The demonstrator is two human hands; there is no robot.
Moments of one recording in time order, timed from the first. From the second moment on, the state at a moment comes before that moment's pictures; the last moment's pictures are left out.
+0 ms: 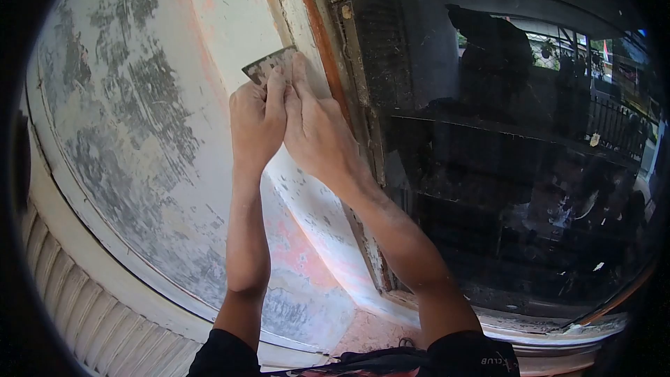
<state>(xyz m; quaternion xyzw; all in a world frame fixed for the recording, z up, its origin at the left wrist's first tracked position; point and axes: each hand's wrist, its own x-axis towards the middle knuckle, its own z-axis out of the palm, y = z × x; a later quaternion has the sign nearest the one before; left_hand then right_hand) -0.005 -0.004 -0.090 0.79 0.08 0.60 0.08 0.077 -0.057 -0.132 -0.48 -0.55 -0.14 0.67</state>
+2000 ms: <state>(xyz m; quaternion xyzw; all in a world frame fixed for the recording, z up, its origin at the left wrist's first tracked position) -0.003 -0.010 -0.038 0.77 0.09 0.63 -0.04 0.086 -0.055 -0.083 -0.40 -0.57 -0.21 0.68</state>
